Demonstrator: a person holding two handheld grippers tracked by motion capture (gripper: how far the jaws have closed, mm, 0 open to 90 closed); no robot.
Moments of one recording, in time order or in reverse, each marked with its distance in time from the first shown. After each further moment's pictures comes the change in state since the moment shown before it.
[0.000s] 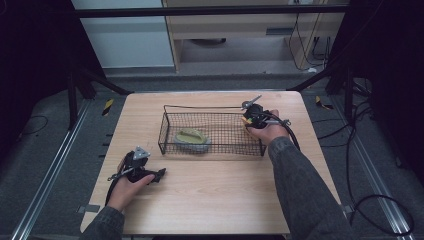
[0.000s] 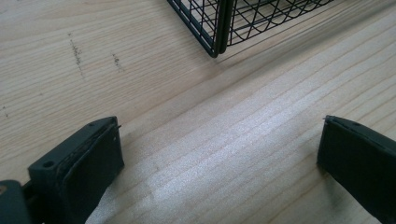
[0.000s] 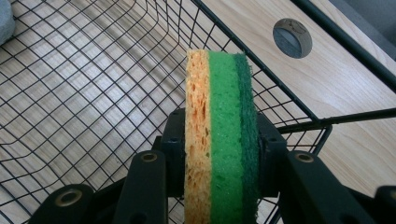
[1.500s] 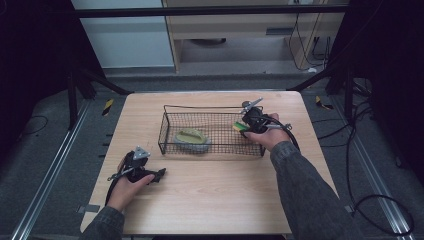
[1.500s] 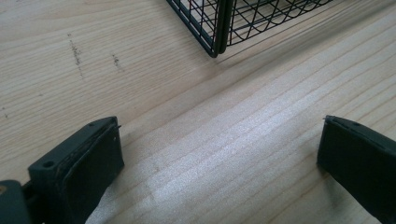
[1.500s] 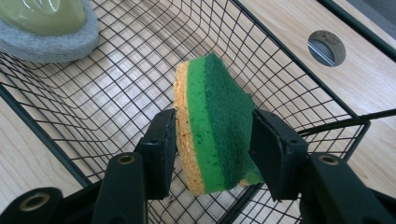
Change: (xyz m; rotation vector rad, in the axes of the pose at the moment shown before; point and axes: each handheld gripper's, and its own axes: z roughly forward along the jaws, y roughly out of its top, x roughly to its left) left arm 0.000 0.000 0.000 0.004 -0.002 0.003; right arm 0.019 -0.005 -0.026 -0.051 0.101 -0.006
